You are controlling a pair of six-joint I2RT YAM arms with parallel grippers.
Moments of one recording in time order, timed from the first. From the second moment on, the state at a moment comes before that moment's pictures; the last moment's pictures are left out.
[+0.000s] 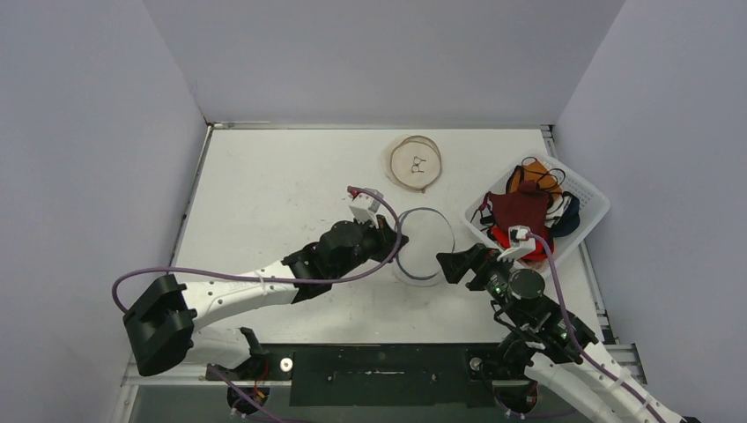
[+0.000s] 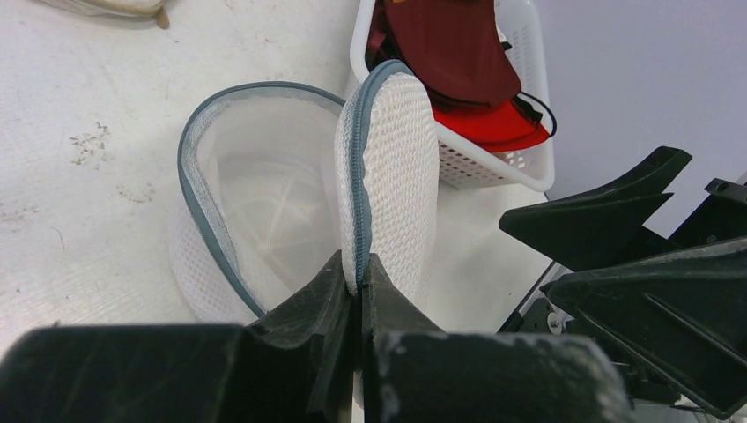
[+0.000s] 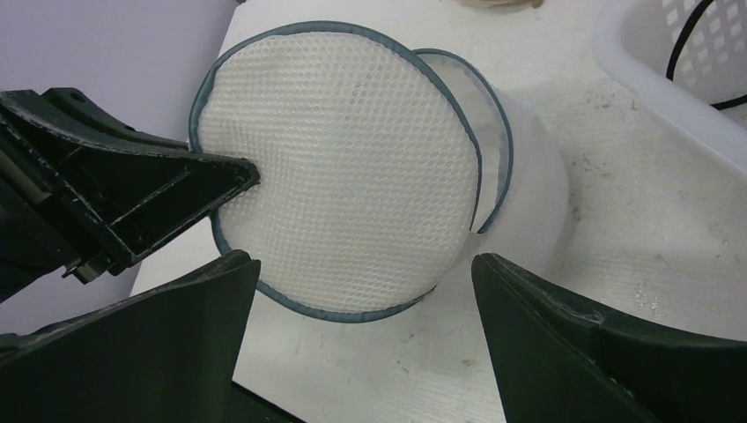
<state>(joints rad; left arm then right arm) -1.05 1.28 0.77 0.29 -0.23 -0.67 0.76 0.34 0.47 -0.40 0.26 0.72</state>
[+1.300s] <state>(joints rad) -0.74 1.60 0.86 0.40 0.27 -0.75 0.69 0.69 0.01 0.40 0.35 1.06</state>
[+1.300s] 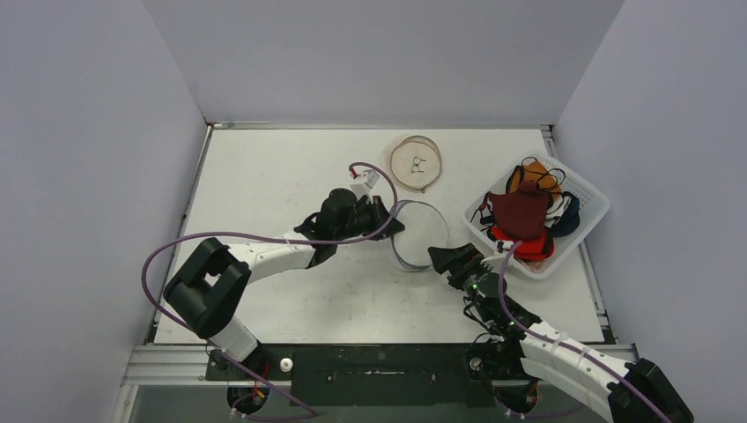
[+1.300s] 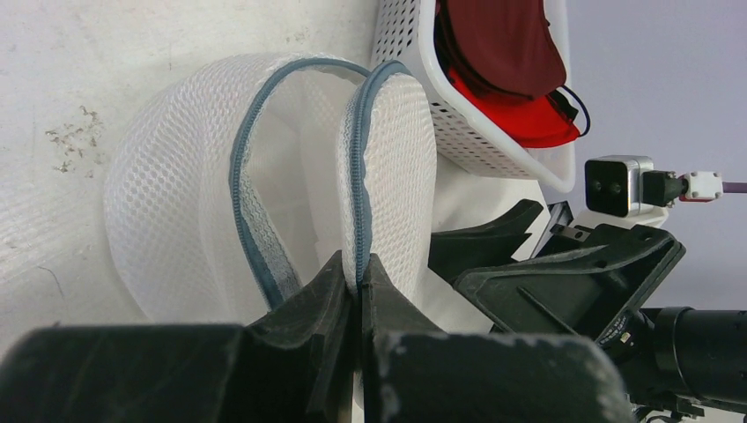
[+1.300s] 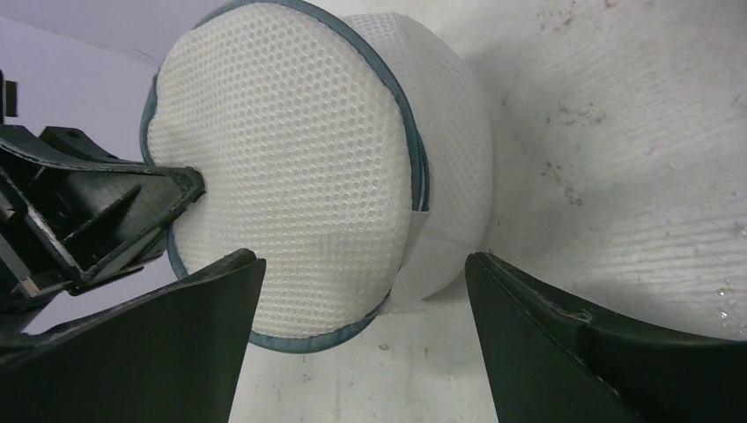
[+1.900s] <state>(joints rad) -0.73 1.60 0.85 0.44 0.28 -0.79 0.60 0.98 0.00 0.75 0.20 1.10</state>
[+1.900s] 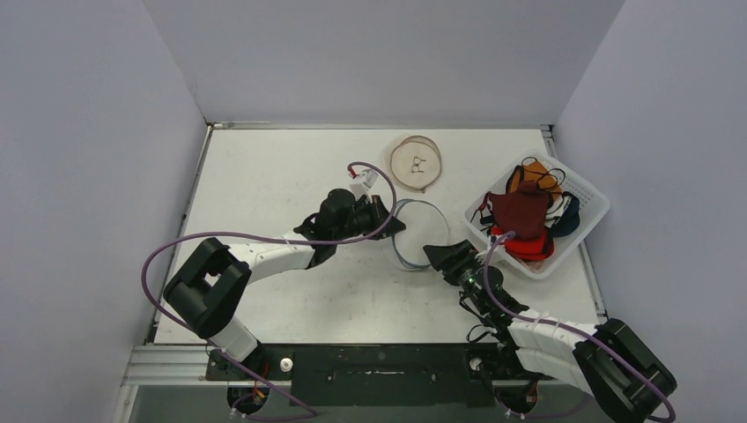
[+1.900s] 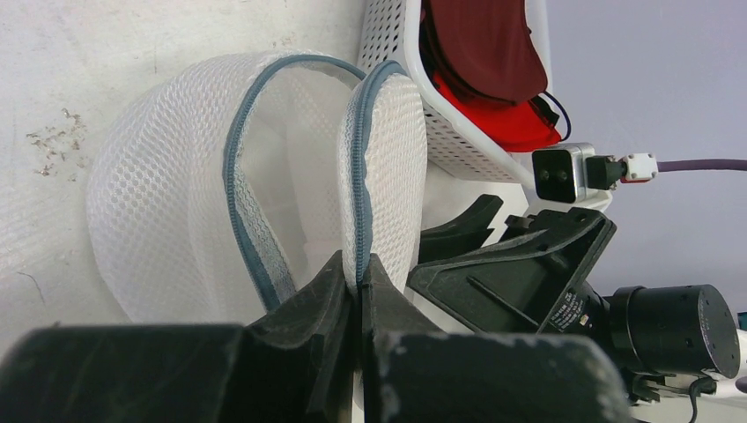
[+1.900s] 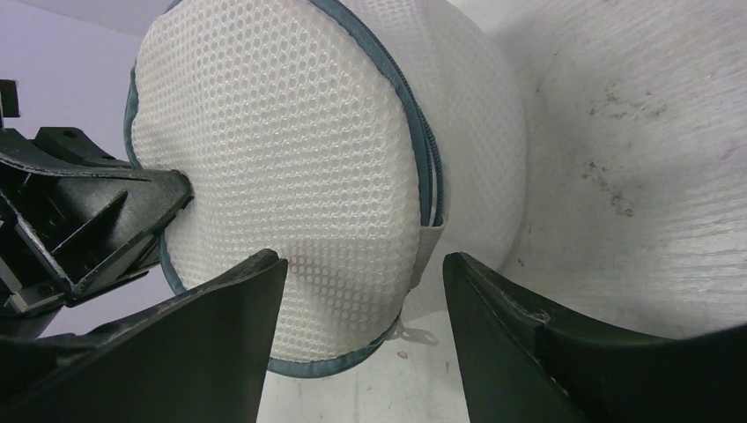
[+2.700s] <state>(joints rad) -0.70 1.44 0.76 0.39 0.27 -0.80 0.51 0.95 0.07 0.72 -0.04 1.00</state>
